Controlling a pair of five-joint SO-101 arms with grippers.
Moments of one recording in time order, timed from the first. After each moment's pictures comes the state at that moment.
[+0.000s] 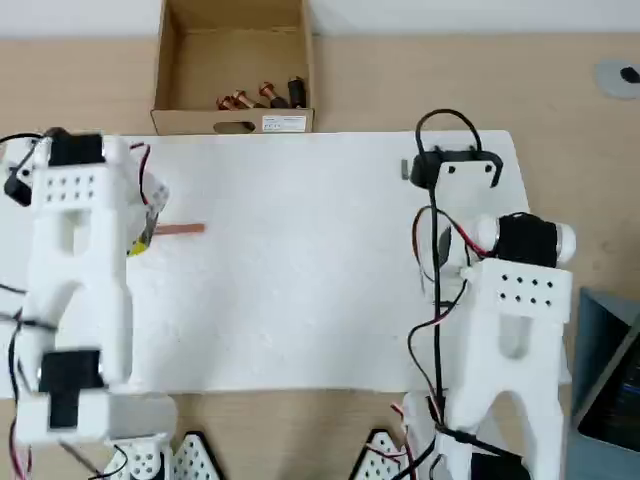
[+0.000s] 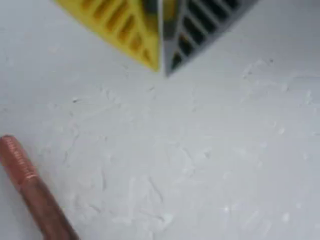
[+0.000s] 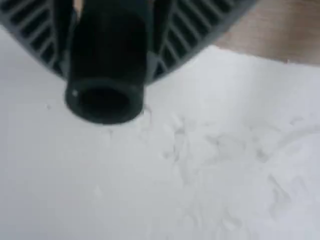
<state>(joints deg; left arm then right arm) -8.8 -0.7 1.3 93.8 46.1 4.7 -35.0 28.0 96.6 3.4</state>
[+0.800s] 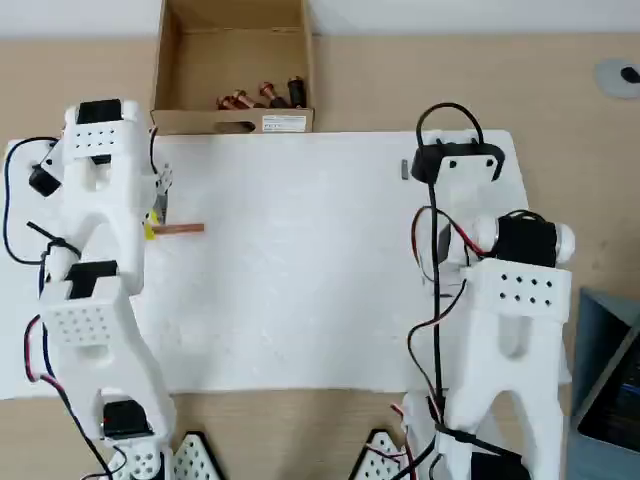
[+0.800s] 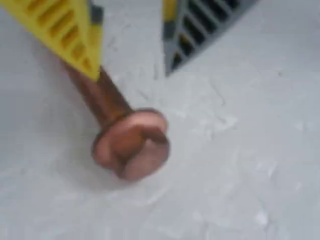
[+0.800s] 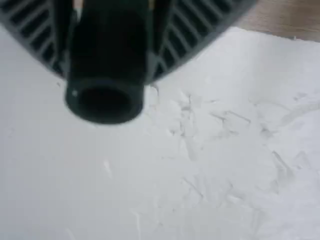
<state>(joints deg) -10.5 32.4 -23.6 95.7 52.3 4.7 -35.0 28.1 94.1 3.4</state>
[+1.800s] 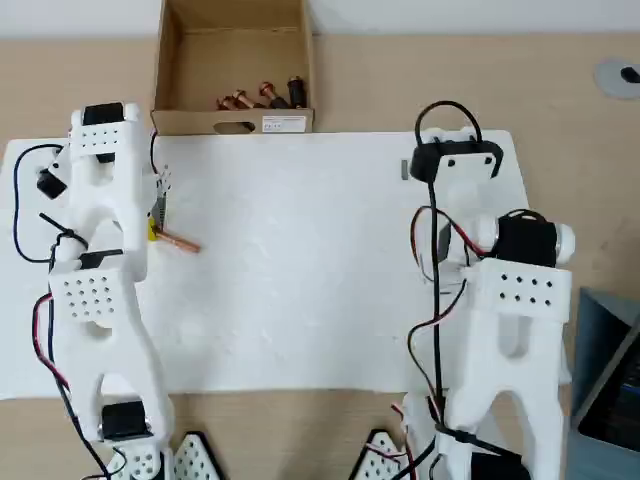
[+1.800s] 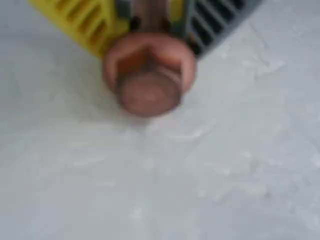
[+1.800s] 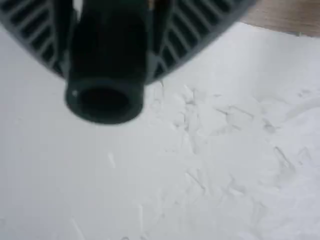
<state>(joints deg) -12.0 48.4 -35.4 96.3 52.4 4.7 -35.0 28.1 93.0 4.5</state>
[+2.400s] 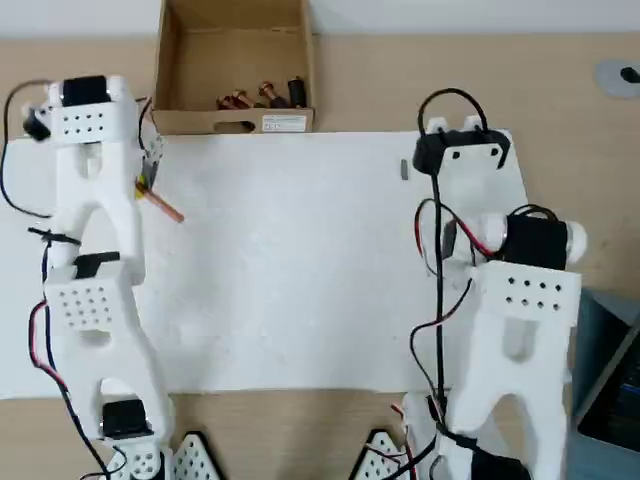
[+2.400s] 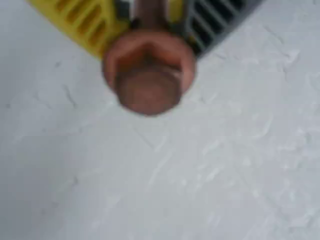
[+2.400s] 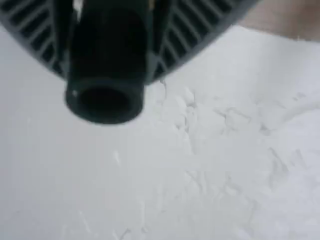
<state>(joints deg) -11.4 36.2 -46.5 99.3 34.5 4.7 -35.0 20.7 97.9 6.0</state>
